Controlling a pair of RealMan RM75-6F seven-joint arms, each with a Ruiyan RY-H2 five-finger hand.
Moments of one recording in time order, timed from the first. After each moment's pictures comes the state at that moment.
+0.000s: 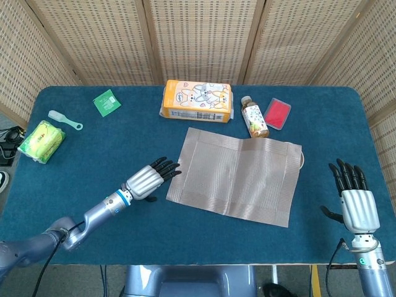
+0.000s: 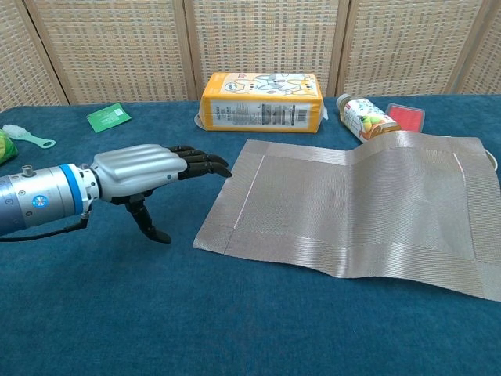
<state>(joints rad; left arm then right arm) -0.82 -1.71 -0.01 -0.97 1.73 0.95 -0.18 0.20 -1.24 0.06 -1.49 -1.44 1.52 -0.04</state>
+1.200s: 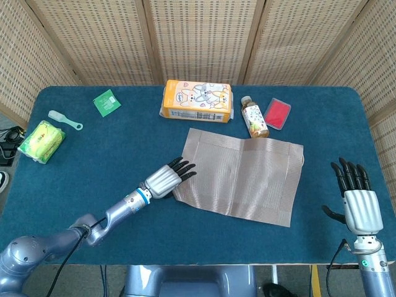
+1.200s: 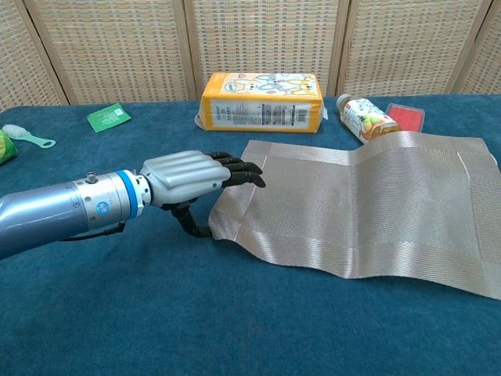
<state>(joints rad) -0.92 -1.84 -0.02 -0.89 1.64 0.88 -0.08 0.17 -1.22 0.10 -1.52 -1.48 1.53 -0.04</state>
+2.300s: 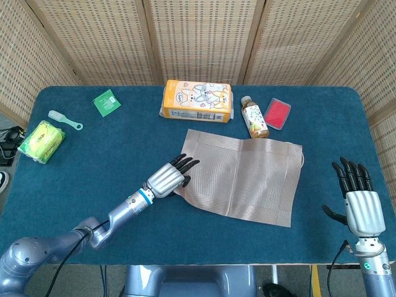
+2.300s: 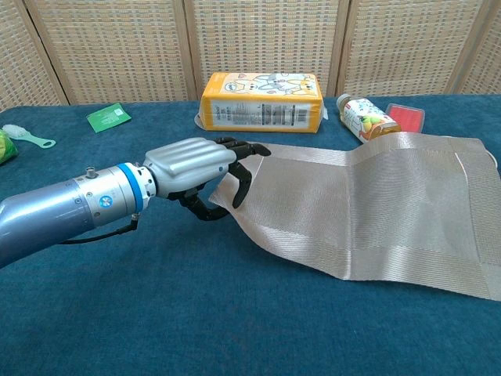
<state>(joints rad) -0.91 -1.84 -0.03 -0.94 1.60 0.98 -0.09 0.15 -1.21 0.11 -1.54 -1.53 1.55 -0.02</state>
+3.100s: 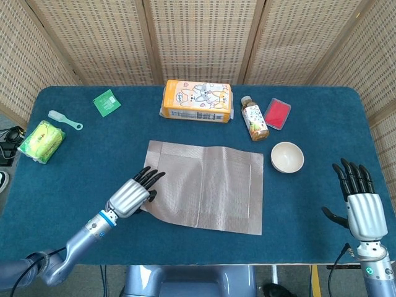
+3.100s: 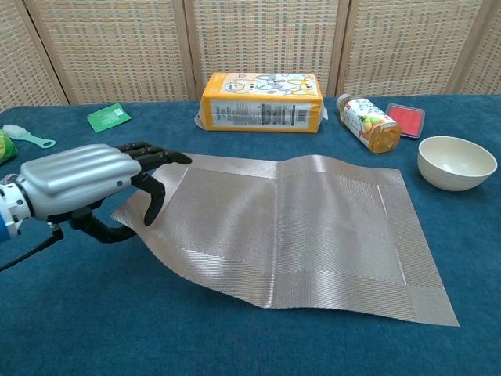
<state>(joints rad) -0.67 -1.50 0.08 -1.47 1.54 1.11 0.26 0.13 -1.19 0.11 -1.57 -1.57 1.59 -0.02</state>
